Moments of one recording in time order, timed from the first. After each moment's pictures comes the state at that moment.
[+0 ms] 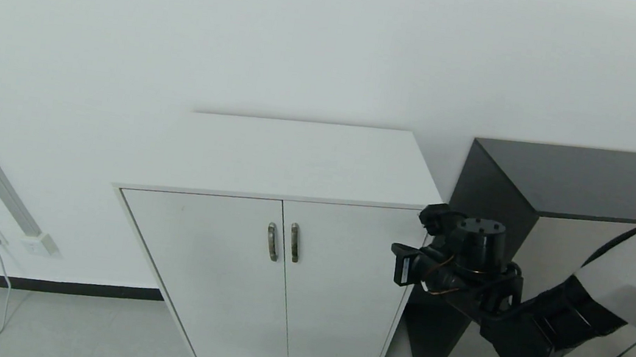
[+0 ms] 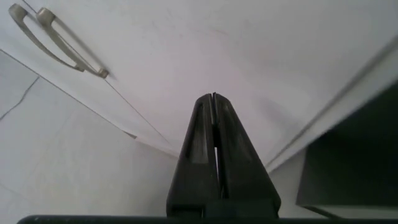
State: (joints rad) left arm 0.00 0.00 0.00 0.00 0.02 0.00; right arm 0.54 2.12 -0.92 -0.95 -0.02 0.11
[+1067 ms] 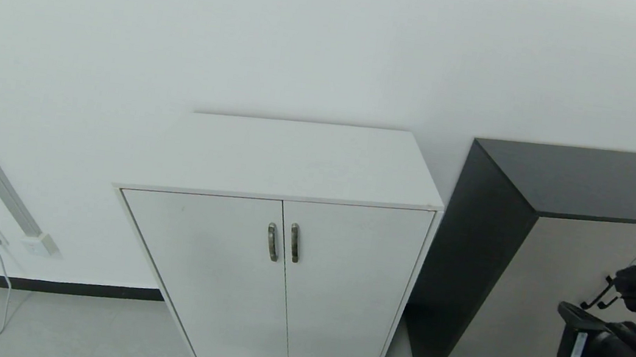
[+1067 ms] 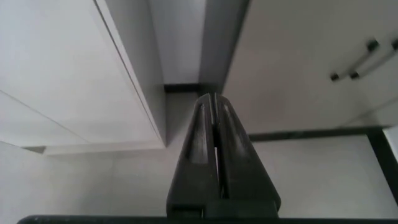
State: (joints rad) left arm 0.00 0.00 0.00 0.00 0.02 0.00; right arm 0.35 1.46 -0.19 -0.99 -0.35 0.06
